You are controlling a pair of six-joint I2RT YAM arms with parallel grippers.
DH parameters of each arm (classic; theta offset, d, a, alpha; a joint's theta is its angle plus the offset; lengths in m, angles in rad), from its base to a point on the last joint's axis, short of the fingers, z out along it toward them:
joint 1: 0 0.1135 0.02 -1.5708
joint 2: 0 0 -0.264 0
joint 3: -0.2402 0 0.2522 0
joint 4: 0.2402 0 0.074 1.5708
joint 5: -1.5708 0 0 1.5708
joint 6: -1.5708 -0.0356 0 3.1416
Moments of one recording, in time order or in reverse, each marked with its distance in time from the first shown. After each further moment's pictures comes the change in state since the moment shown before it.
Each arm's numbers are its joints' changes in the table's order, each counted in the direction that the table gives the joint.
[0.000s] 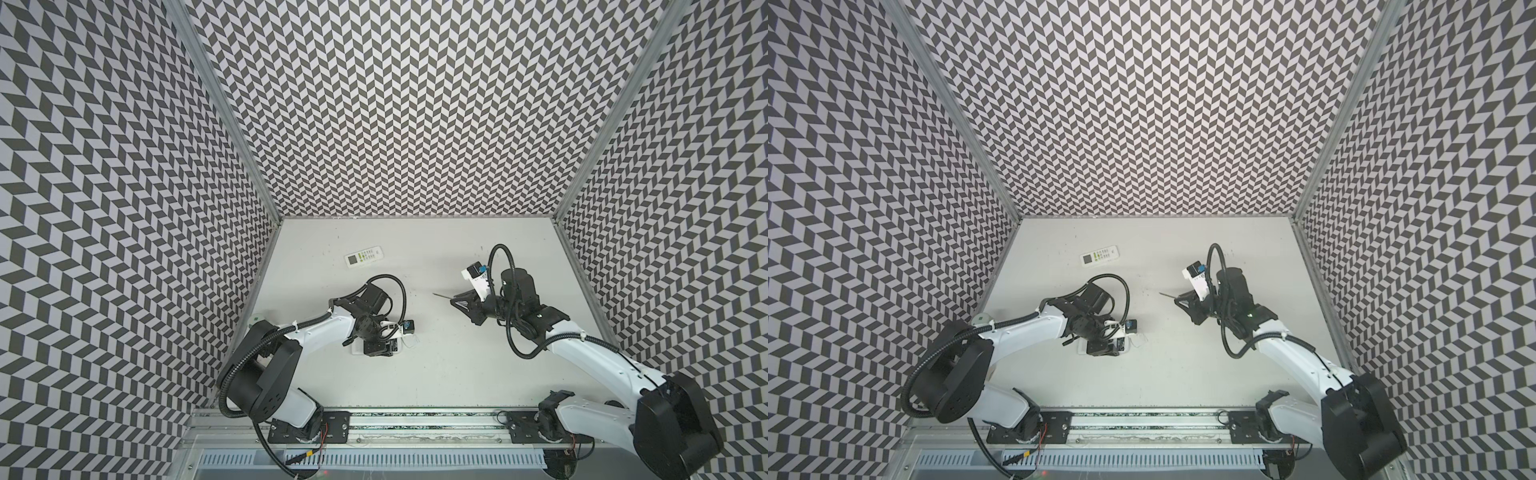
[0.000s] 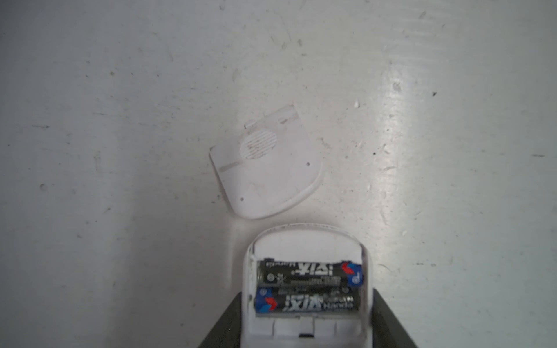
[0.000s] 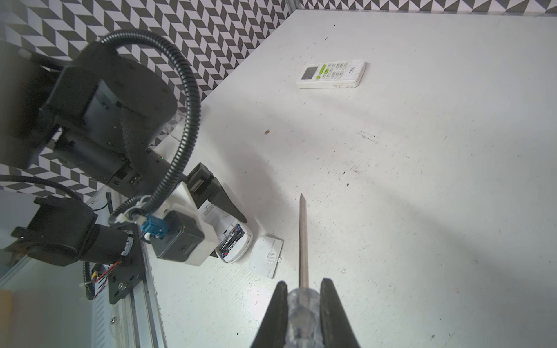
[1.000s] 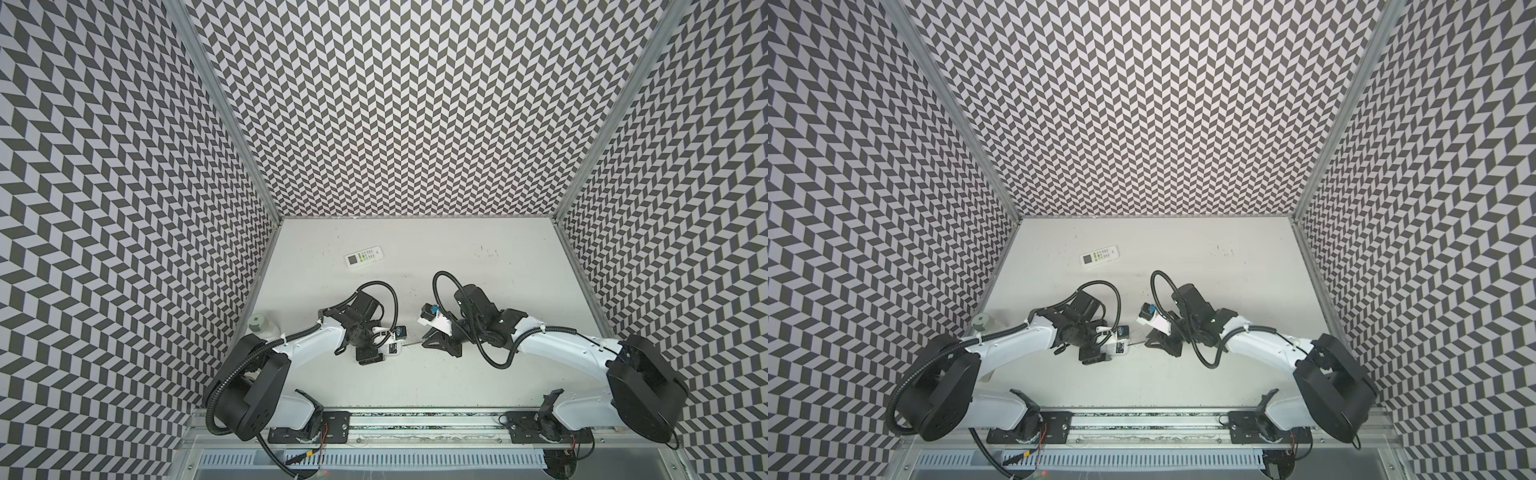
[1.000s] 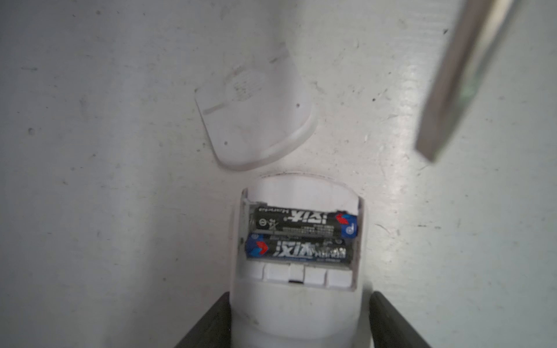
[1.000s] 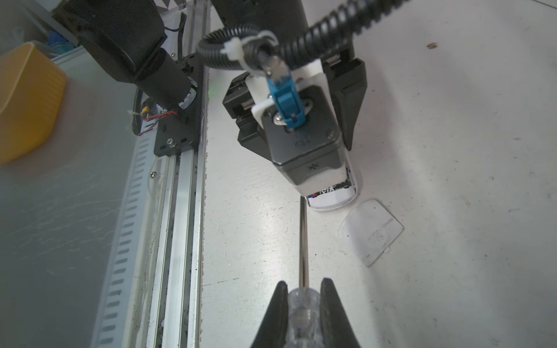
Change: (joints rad) left arm 0.026 -0.101 0.125 -0.048 0.043 -0.016; right arm 0.325 0.229 -0.089 0.121 0.075 0.394
